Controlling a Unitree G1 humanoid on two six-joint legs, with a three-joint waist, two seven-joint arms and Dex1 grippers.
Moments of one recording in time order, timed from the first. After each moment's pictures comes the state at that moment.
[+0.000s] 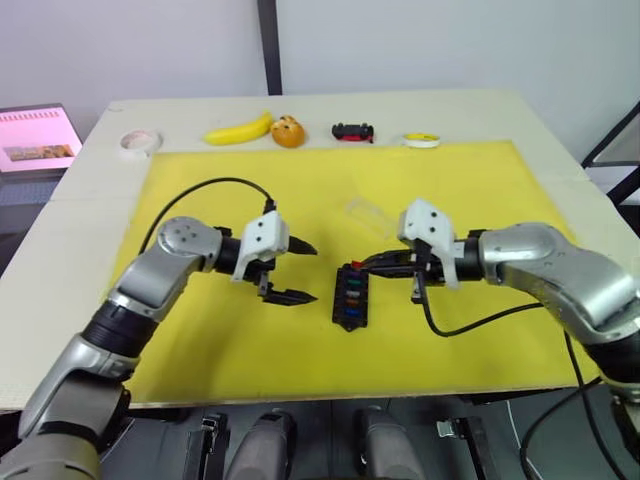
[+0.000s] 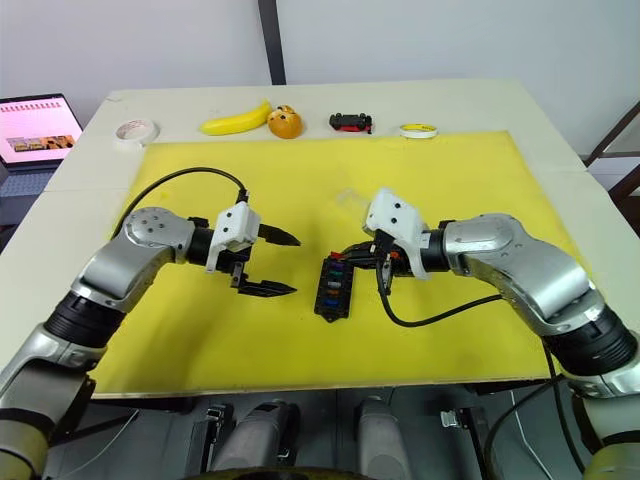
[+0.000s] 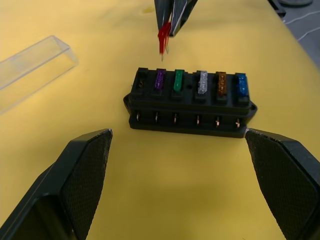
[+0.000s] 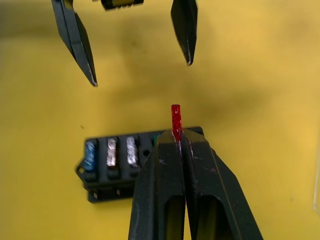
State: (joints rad) left arm -0.66 0.65 -0.34 0.05 -0.32 0.26 -1.24; right arm -0.61 -0.92 0.31 -0.33 0.57 0.66 0.88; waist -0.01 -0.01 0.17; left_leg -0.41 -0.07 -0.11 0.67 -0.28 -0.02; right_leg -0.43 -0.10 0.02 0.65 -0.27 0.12
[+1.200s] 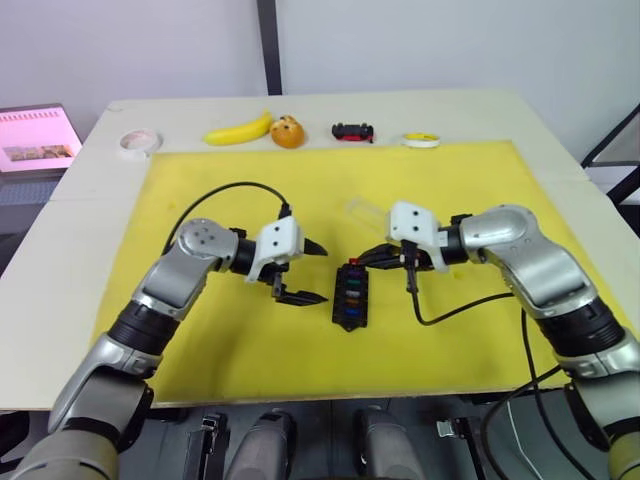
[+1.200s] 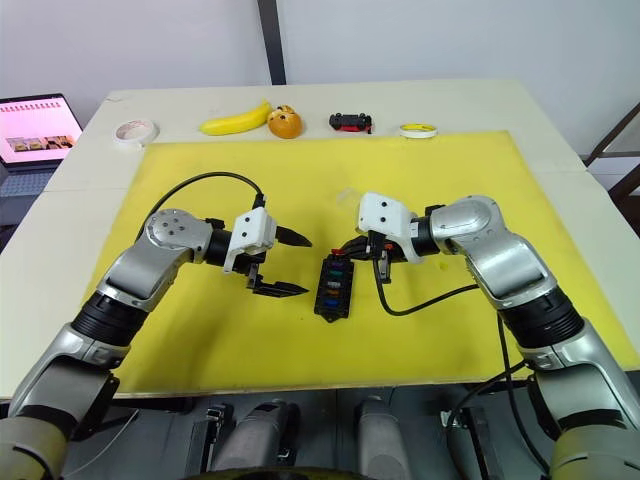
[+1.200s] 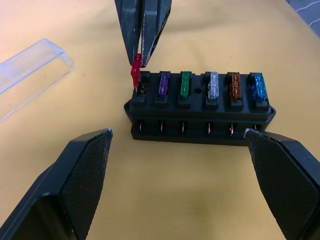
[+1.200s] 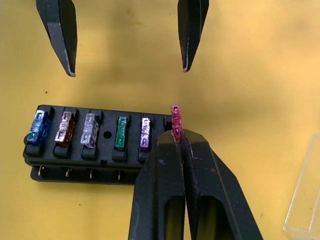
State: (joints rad) left arm -0.67 0.57 -0.33 0.08 -0.23 0.25 -1.26; right arm -0.69 -0.77 0.32 -0.11 0.23 0.49 1.15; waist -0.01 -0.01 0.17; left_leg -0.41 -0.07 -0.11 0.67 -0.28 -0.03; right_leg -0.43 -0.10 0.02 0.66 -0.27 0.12
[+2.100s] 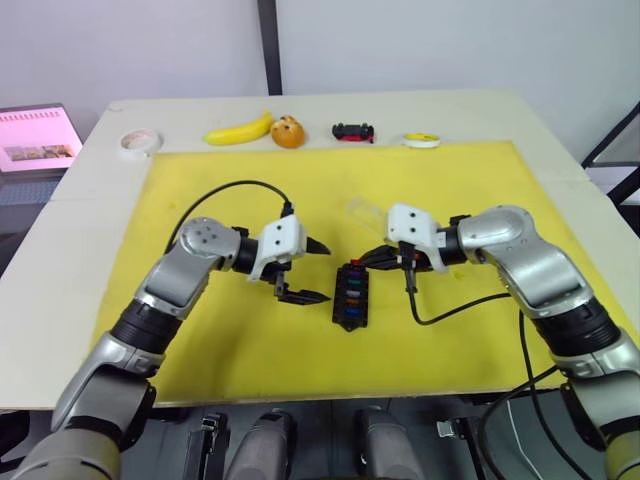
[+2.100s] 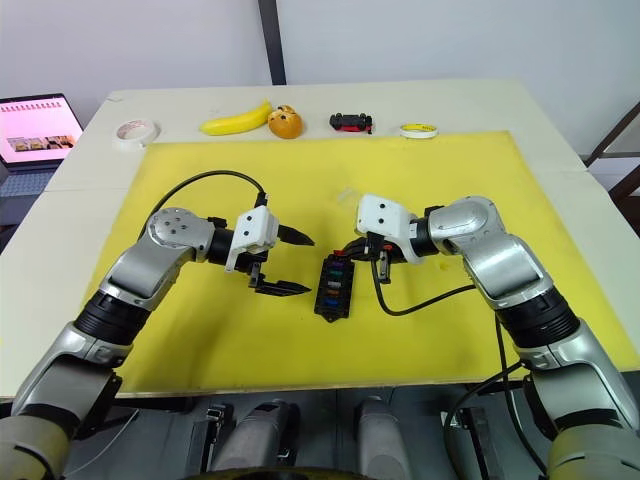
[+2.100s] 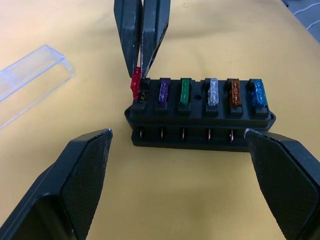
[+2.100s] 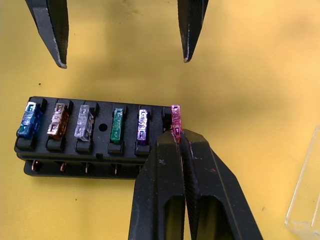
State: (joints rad) left arm -0.68 0.55 -0.33 0.08 -0.23 0.25 -1.26; right arm -0.69 -0.76 0.32 -0.10 0.18 0.51 1.16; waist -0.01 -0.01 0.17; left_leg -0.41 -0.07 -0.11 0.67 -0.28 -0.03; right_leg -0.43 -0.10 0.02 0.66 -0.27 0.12
